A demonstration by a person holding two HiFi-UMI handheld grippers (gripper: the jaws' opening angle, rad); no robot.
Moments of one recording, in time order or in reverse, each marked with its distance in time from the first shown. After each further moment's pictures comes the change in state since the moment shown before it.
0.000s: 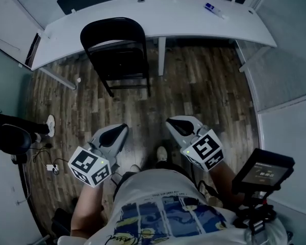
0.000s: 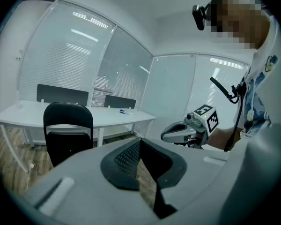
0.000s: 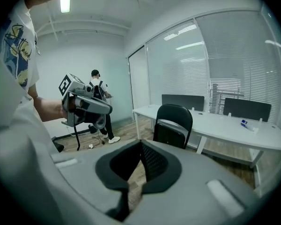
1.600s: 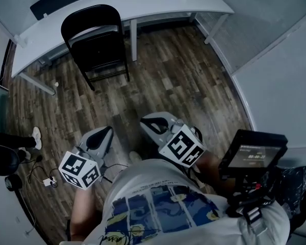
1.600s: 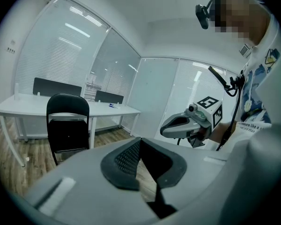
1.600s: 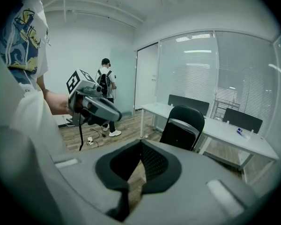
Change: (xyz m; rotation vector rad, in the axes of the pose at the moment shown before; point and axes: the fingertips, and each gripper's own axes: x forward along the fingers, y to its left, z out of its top) left arm -0.185 -0.027 -0.100 0.023 0.031 -0.176; right arm 0.005 0.248 -0.002 -0.108 0.058 -0.105
